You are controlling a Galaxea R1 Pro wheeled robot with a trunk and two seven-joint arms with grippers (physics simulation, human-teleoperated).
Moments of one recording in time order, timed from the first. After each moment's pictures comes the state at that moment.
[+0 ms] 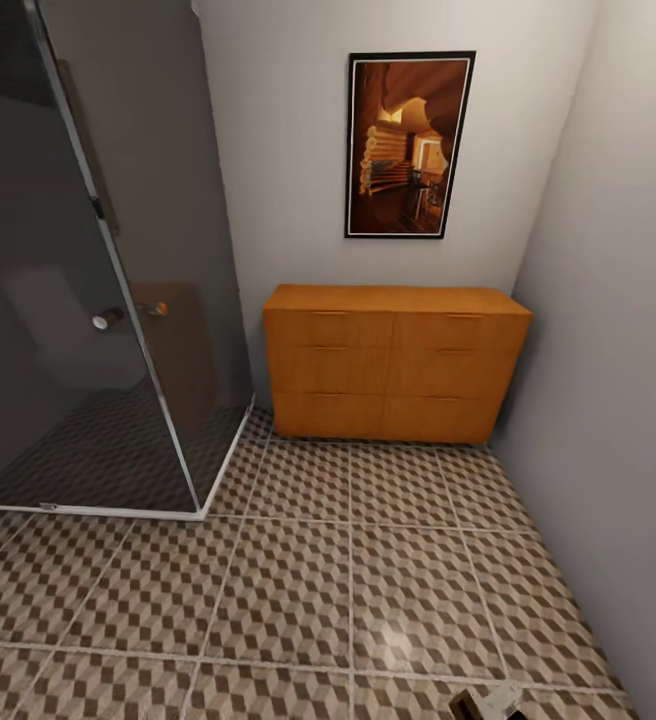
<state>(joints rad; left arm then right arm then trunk) -0.53 0.18 -2.26 -0.34 2.28 -0.14 0.27 -0.43 -0.11 1.25 -0.06 -0.79 -0.22 -0.10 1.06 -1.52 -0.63</state>
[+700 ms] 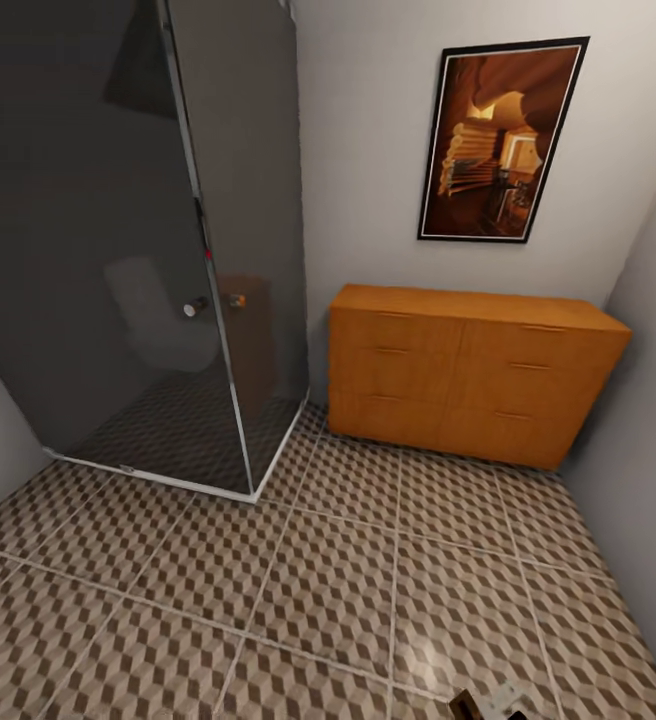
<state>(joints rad) -0.53 0.18 -2.26 -0.35 2.28 -0.14 0.27 -0.43 -0.11 1.25 -0.06 -0.79 -0.22 -0.10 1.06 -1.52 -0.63</state>
